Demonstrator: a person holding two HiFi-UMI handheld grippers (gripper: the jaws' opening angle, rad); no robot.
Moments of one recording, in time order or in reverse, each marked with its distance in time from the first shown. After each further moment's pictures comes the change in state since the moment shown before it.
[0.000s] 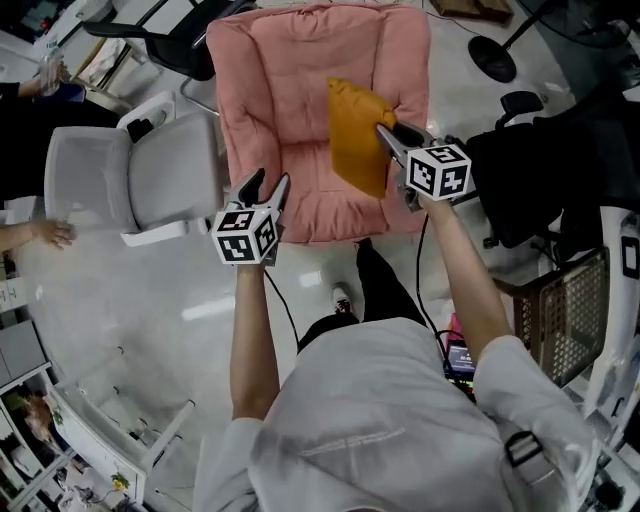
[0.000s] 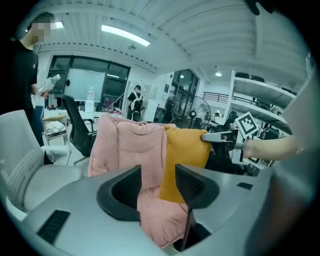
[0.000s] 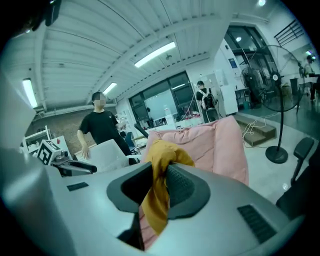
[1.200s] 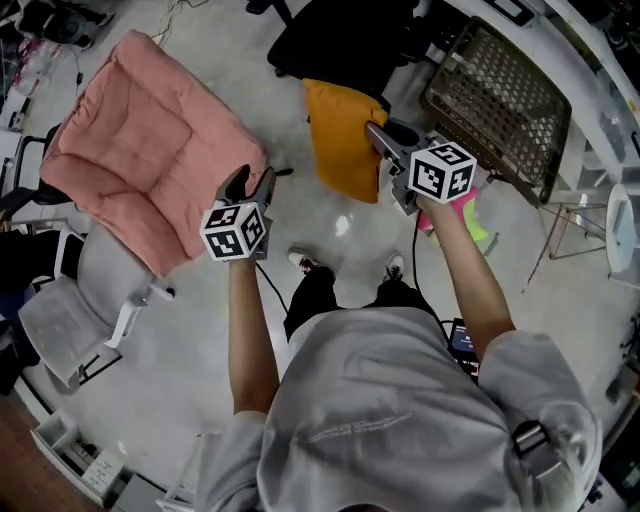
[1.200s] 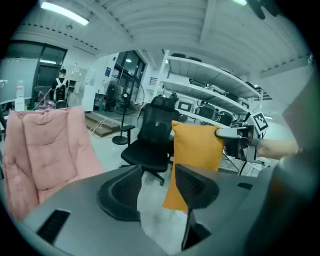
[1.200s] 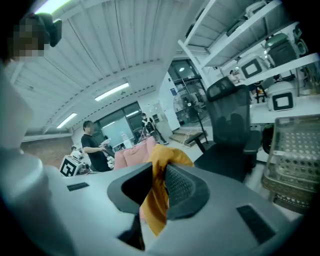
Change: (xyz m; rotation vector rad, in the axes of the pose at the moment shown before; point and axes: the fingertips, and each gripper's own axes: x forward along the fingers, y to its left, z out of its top) left arm -0.024 -0.394 -0.131 0.310 0.177 -0.567; right arm -0.506 -0.032 -0.180 0.327 -0.304 -0.483
